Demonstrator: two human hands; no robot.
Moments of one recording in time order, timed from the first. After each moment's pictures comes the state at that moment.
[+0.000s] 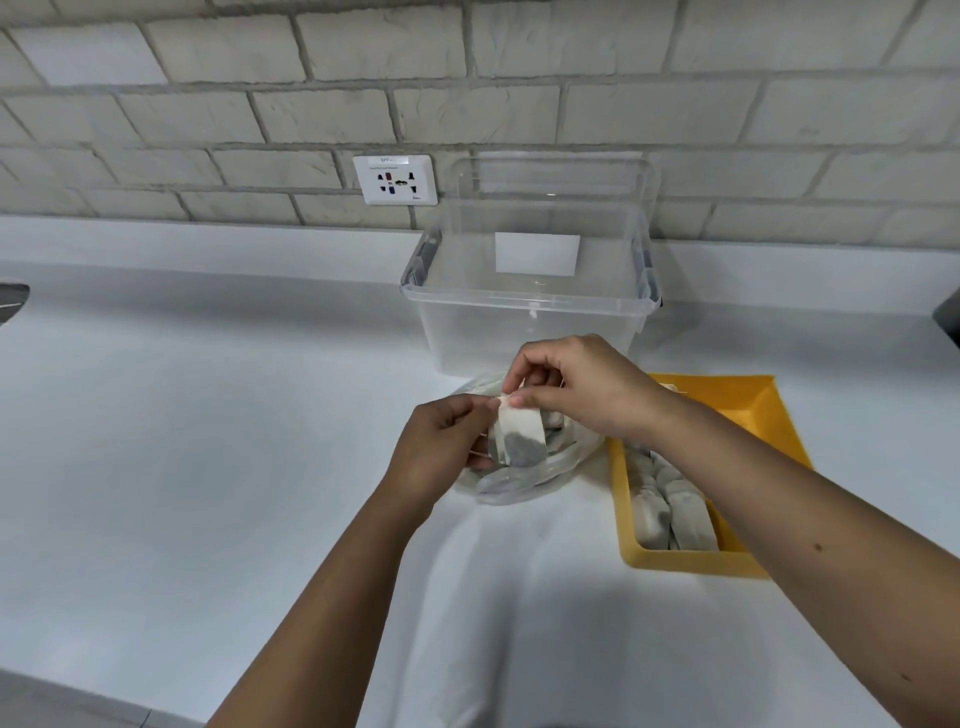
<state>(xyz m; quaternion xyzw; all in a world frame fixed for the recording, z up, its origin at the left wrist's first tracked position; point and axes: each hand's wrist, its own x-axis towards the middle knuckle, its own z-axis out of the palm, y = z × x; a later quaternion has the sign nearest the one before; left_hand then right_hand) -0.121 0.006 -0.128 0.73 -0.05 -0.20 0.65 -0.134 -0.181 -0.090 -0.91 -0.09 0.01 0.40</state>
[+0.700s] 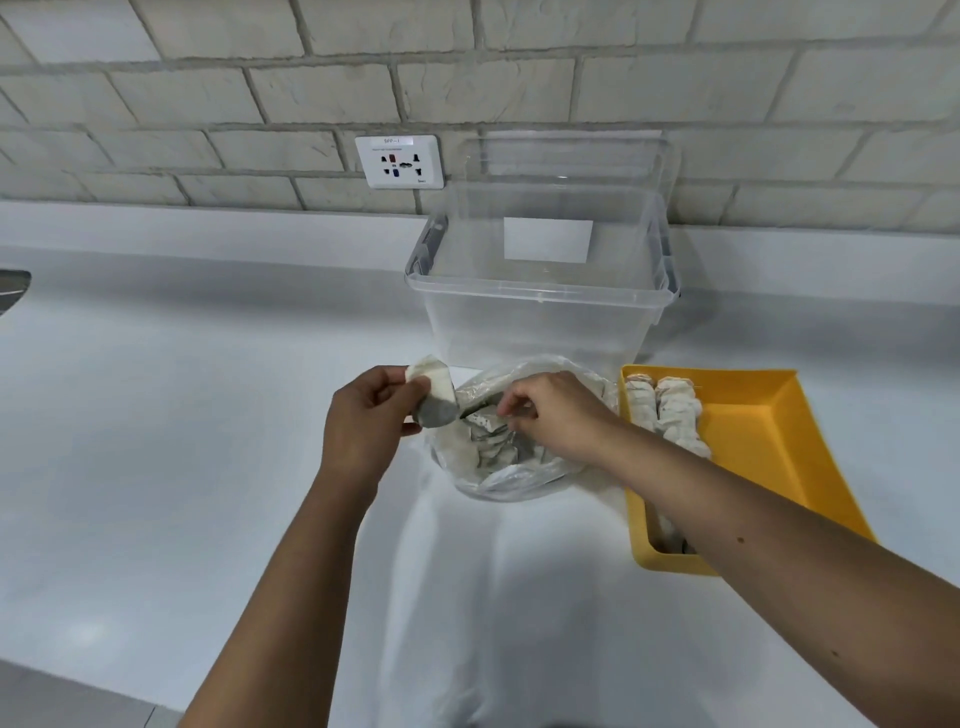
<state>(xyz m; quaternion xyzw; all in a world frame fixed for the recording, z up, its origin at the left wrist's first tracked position) -0.088 0.051 -0.133 0.75 0.04 -0.06 0.66 -0.109 -0.157 -0.153 -0.95 -0.03 0.05 0.31</state>
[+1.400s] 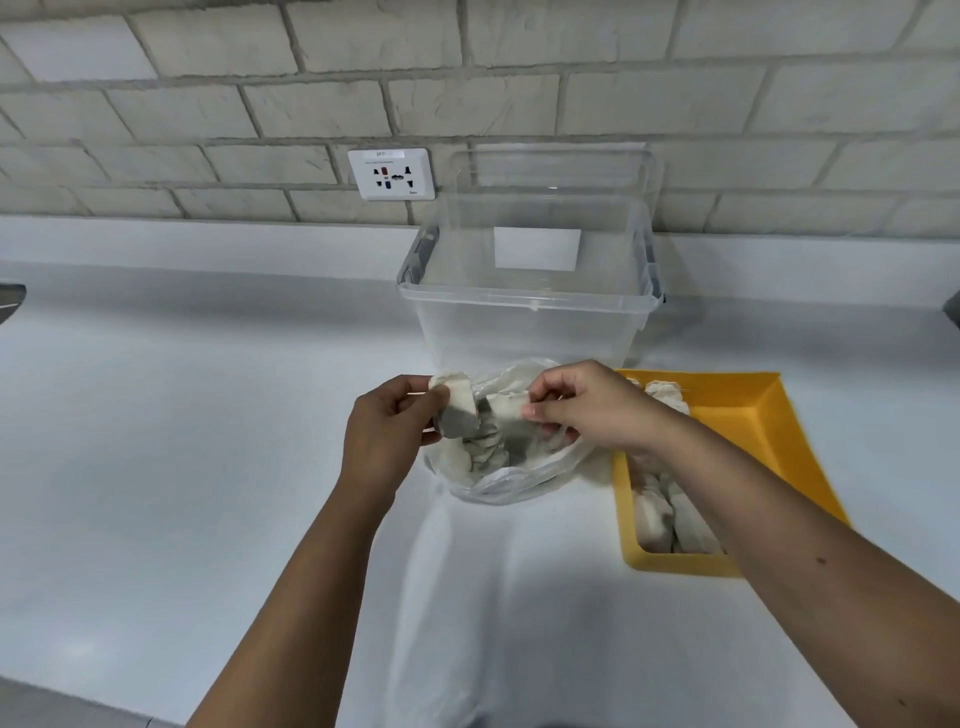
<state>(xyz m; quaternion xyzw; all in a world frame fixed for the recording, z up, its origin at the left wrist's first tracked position) -0.097 0.032 -0.135 0.74 0.03 -0.09 0.66 -0.135 -0.184 -0.117 -0.83 0.06 0.11 0.54</state>
